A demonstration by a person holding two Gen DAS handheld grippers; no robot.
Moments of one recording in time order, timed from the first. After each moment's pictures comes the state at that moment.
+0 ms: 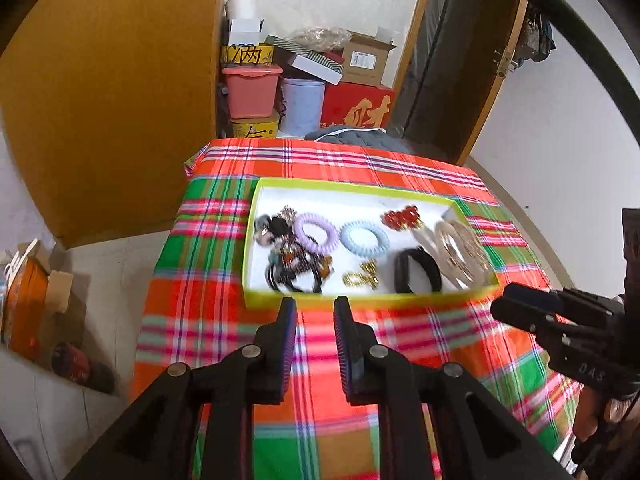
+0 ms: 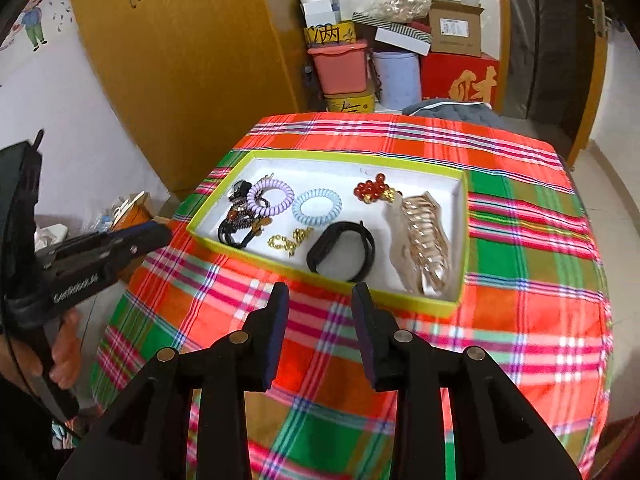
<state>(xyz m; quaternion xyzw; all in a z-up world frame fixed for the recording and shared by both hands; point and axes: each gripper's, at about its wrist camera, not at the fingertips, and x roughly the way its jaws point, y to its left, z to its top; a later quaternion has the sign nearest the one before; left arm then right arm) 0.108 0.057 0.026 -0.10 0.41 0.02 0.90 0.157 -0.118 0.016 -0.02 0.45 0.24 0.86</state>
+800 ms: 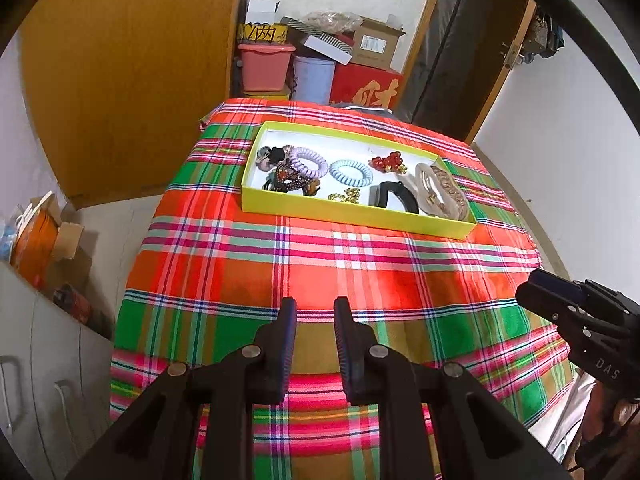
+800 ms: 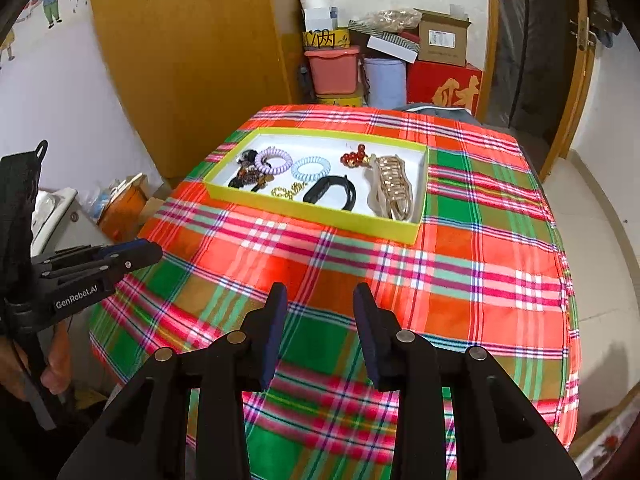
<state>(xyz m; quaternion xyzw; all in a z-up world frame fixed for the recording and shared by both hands) 0.038 0.030 0.014 -0.13 0.44 0.03 0.89 0.085 -0.145 0.023 -0.05 0.44 0.22 0.87</state>
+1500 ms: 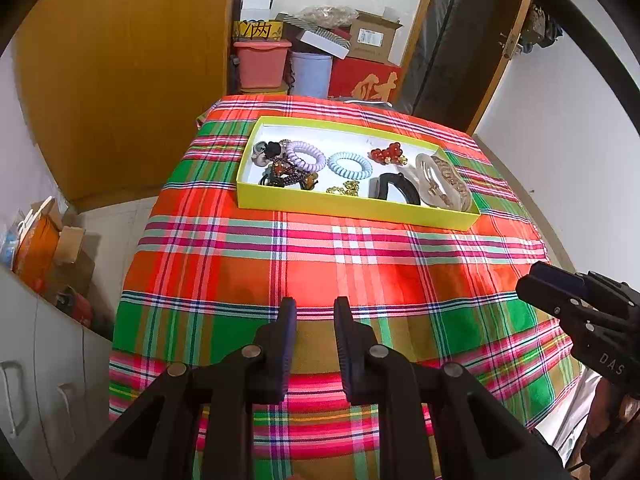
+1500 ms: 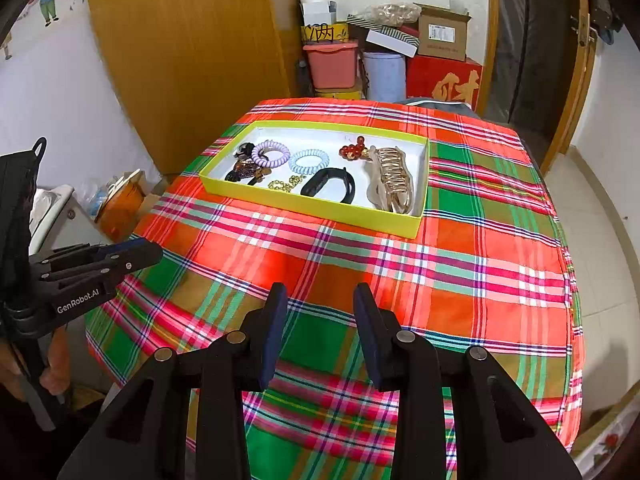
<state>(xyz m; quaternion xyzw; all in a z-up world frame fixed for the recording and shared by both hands) 0.043 0.025 0.009 -0.11 0.45 0.03 0.89 0.087 -0.145 0.018 -0.05 0.45 0.22 0.87</state>
